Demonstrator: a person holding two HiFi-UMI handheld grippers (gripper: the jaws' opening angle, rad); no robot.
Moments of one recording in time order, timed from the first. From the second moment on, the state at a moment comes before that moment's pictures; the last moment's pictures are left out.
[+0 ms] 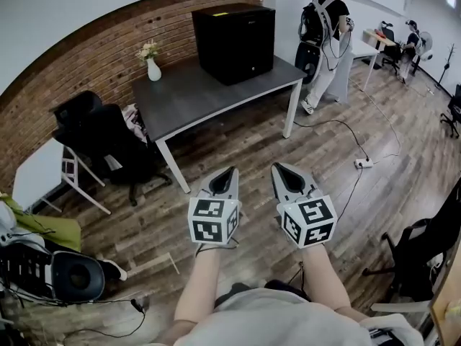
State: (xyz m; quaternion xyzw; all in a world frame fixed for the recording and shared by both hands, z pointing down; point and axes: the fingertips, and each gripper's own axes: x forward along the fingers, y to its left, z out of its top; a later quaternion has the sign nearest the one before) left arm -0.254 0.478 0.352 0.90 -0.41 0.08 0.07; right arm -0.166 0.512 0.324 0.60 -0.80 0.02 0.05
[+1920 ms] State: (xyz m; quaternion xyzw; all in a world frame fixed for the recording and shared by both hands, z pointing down) left arm -0.195 0.251 0.334 0.88 -0.46 0.04 0.06; right arm -0.098 0.274 0.314 0.55 -0.83 0.00 0.04
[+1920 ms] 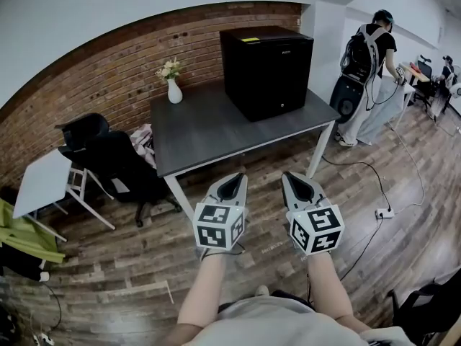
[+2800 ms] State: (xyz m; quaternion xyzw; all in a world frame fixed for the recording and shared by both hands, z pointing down) left arm -0.108 0.098 0.364 0.90 -0.42 0.06 0.07; right arm -0.028 0.131 0.348 0.57 -0.82 0.02 0.04
